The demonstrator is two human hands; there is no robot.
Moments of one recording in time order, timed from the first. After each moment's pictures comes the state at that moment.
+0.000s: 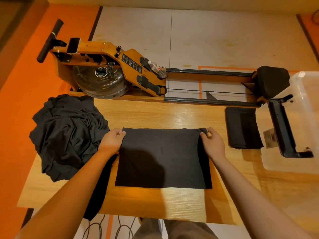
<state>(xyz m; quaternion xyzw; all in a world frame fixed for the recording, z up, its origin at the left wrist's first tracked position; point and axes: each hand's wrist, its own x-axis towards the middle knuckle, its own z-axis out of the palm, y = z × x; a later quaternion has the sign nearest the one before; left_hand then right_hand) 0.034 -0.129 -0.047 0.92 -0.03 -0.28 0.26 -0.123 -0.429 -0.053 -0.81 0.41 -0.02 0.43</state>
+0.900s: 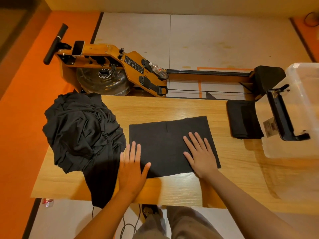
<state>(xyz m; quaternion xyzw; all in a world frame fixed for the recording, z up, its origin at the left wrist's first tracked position) -0.106 -0.101 -0.094 0.96 -0.23 -0.11 0.11 -0.183 -0.368 -0.097 -0.98 0.13 0.11 0.07</state>
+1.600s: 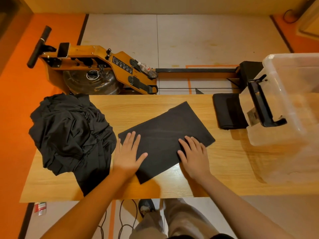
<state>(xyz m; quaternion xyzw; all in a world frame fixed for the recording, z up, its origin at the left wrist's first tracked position) -0.071 -0.119 -0.085 0.93 -0.33 -0.14 -0.01 -0.210 -0.344 -0.067 -0.96 0.22 0.09 0.15</state>
